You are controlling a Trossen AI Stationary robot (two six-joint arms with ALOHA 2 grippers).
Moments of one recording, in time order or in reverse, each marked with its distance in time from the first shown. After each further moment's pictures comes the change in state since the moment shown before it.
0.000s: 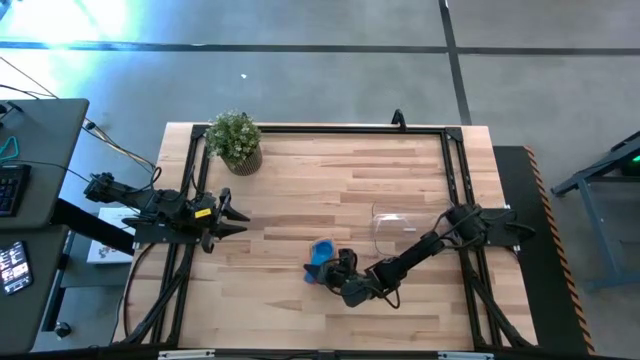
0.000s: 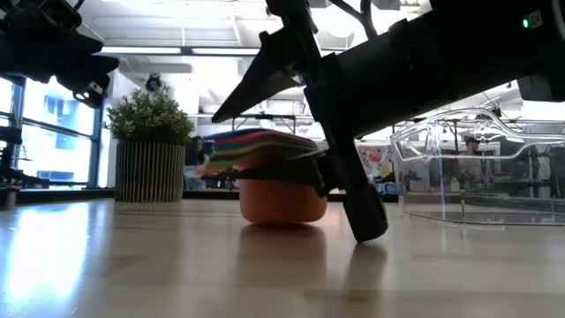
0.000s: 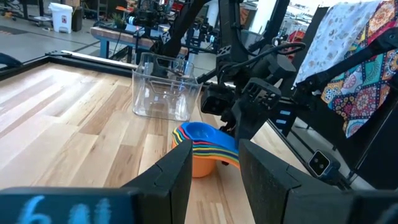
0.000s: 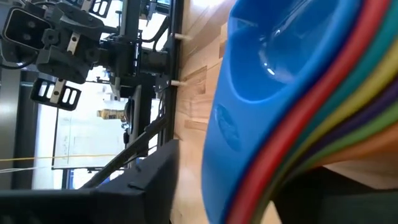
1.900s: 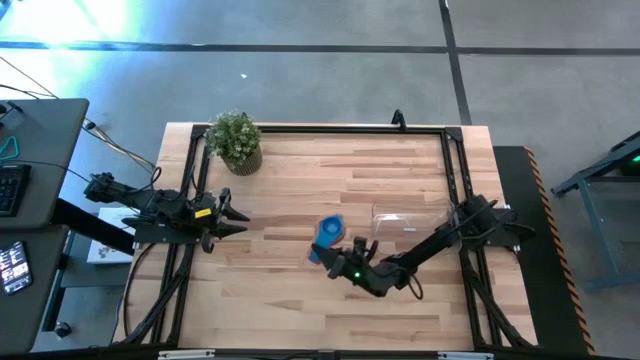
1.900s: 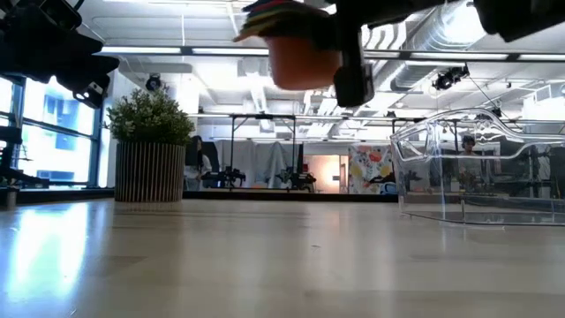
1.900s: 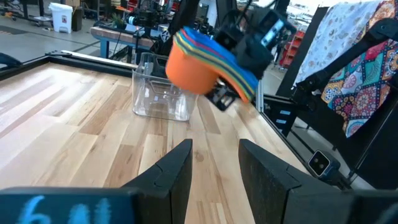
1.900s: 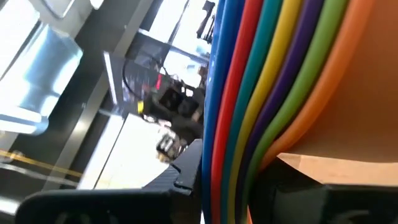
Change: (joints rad) left arm 0.000 0.000 0.000 0.000 0.000 0.000; right arm 0.020 -0.130 -0.072 0.502 0.236 -0.625
